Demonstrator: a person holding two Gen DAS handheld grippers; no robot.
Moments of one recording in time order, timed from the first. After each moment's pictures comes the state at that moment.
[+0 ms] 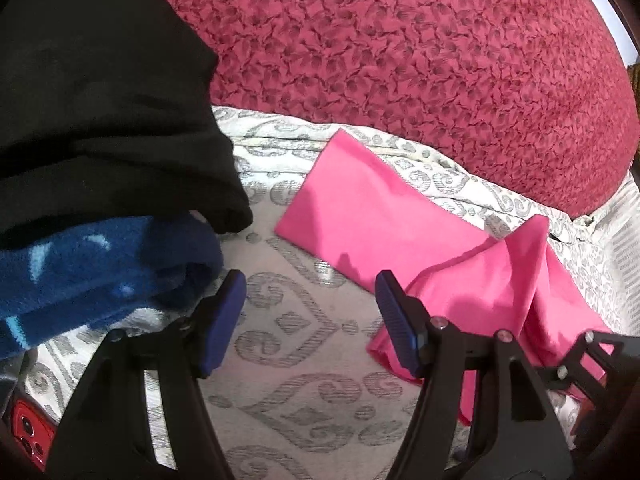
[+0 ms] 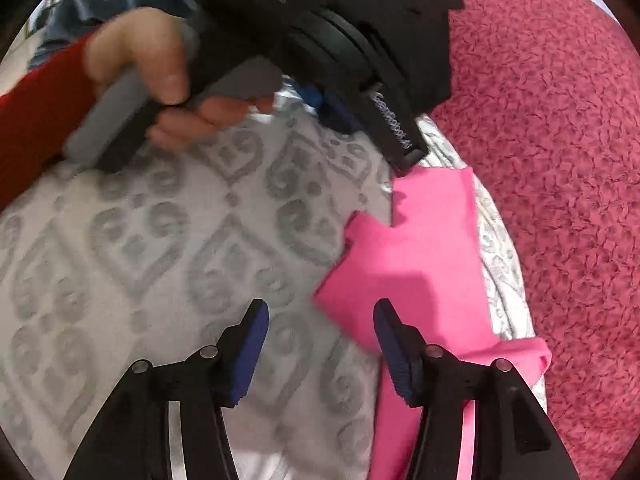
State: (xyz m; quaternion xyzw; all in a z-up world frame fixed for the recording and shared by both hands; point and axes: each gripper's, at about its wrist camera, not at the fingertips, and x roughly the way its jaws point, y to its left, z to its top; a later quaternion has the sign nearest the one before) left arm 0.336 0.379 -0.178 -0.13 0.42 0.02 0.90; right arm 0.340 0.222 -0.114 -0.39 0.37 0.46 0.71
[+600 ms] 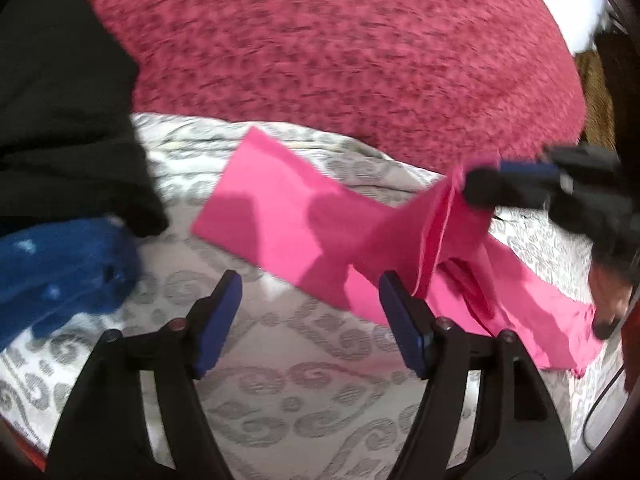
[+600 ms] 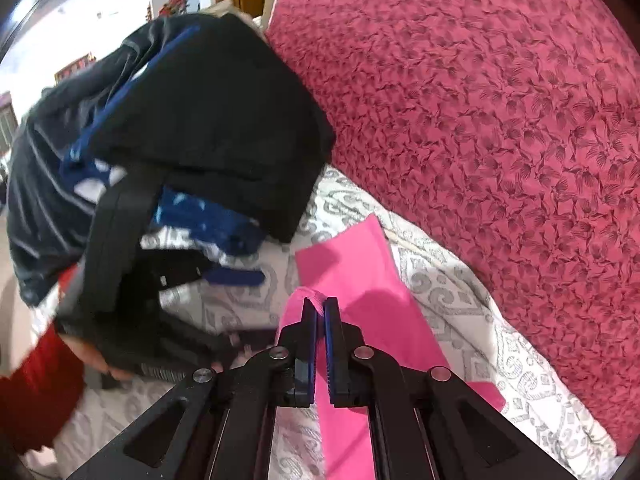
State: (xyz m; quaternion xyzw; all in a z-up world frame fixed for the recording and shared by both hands) left arm 0.328 0.349 -0.182 -0.13 0.40 -0.11 0.90; right arm 0.465 0.214 -0.038 -0.16 0.45 0.43 0.77
